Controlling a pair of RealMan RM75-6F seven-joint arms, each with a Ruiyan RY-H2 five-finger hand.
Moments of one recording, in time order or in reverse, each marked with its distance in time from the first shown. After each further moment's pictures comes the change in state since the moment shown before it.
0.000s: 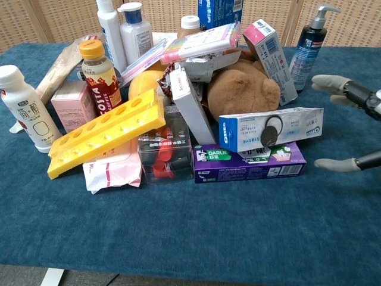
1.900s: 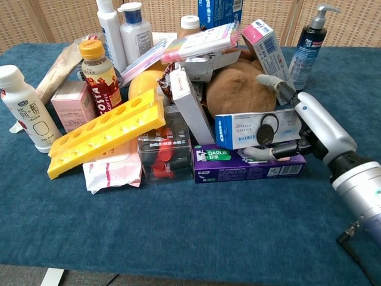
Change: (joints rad) left arm -0.018 -0.019 -0.005 0.011 -0.034 -0.034 0.026; right arm 0.125 -0.355 0.107 0.236 0.118 -0.033 -0.030
